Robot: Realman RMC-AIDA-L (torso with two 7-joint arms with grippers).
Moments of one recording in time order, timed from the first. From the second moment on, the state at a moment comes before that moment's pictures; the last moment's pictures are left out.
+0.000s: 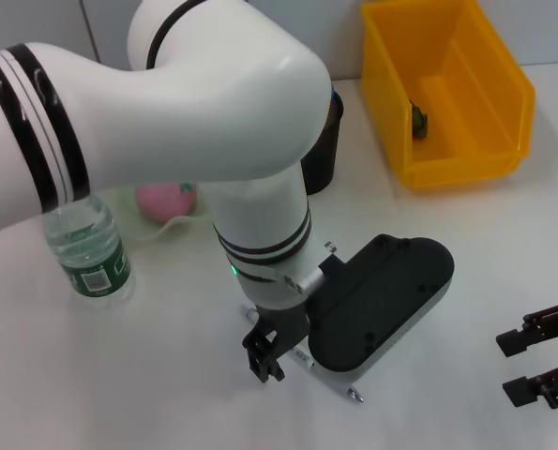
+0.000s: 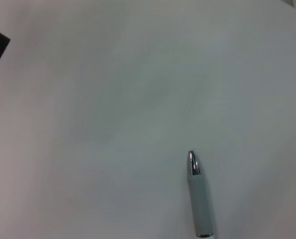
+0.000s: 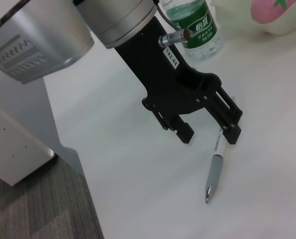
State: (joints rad) left arm -1.15 -2.08 2.19 0.98 2.24 1.30 -1.64; right arm 0.49 1.97 -0.57 -0.92 -2.46 -2.04 1.63
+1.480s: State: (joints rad) left arm -1.15 -2.08 2.22 0.96 2.24 1.27 -1.65; right arm 0.53 1.98 -0.64 -0.91 -2.46 -2.02 1.65
